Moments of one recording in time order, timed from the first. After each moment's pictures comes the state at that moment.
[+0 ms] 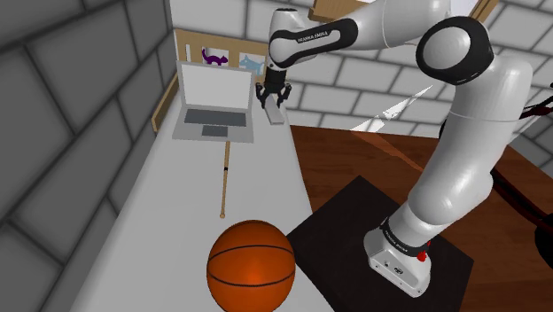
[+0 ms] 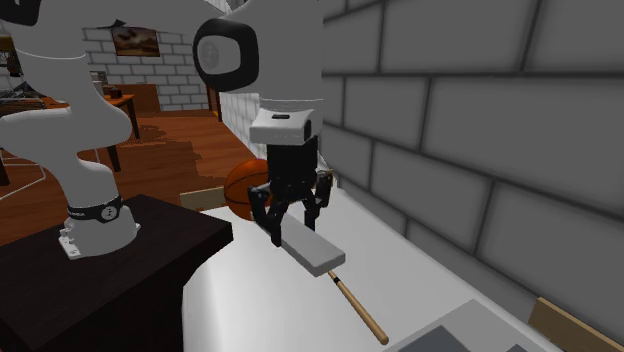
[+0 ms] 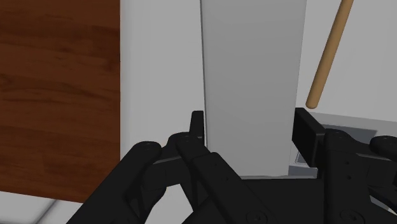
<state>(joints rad) -0.22 0.36 0.27 -1.73 -0.13 2.08 0.56</state>
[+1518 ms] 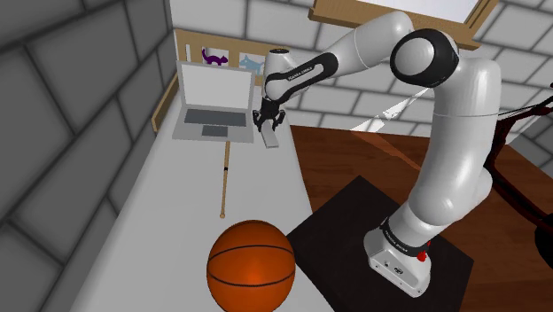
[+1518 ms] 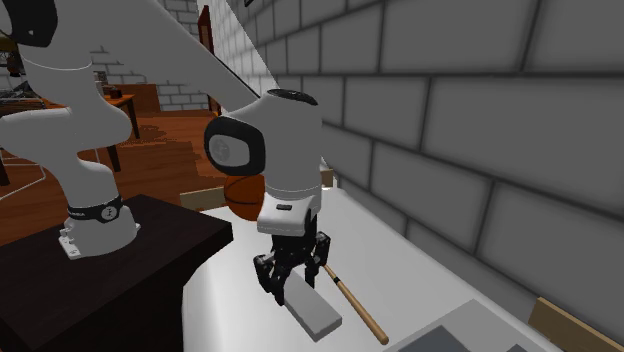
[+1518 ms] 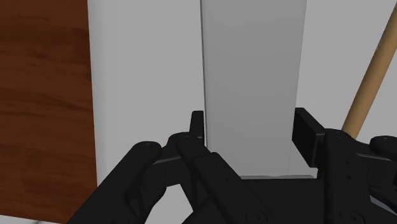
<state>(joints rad) -0.20 0.52 0.24 -1.82 -0.19 2.32 0.60</state>
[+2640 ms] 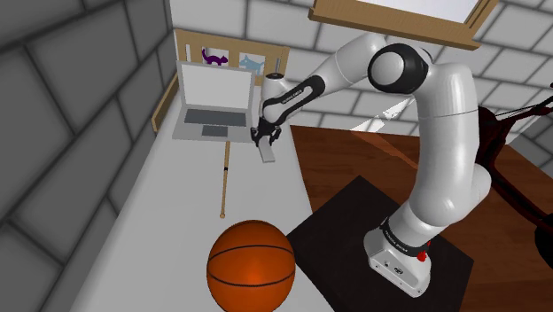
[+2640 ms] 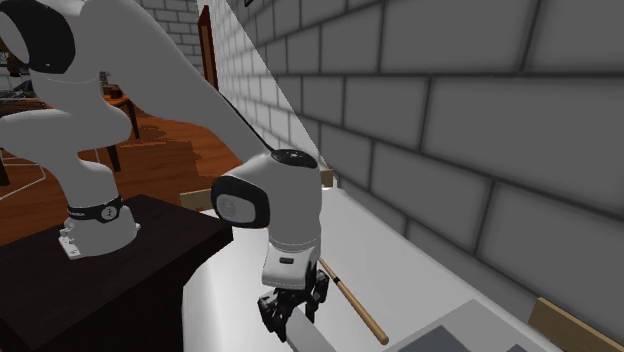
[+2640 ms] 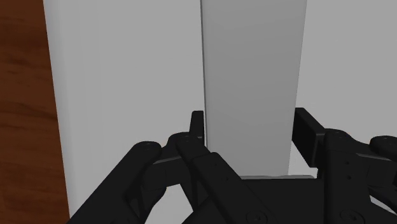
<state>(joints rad) -0.18 0.68 0.20 -1.81 -0.24 2.47 0.63</state>
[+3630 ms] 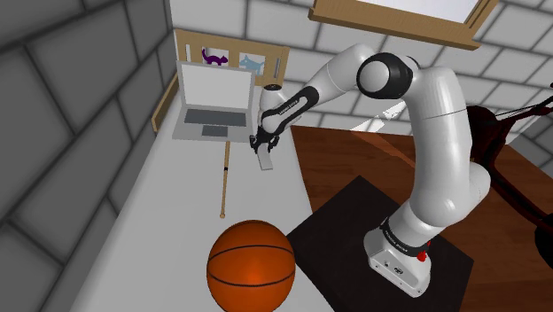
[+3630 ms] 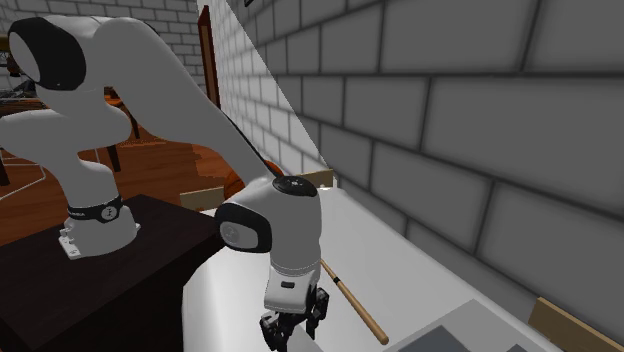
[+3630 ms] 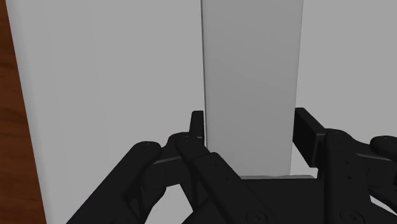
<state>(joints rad) -0.16 0.78 0.18 -1.78 -0.26 2.54 0.65</state>
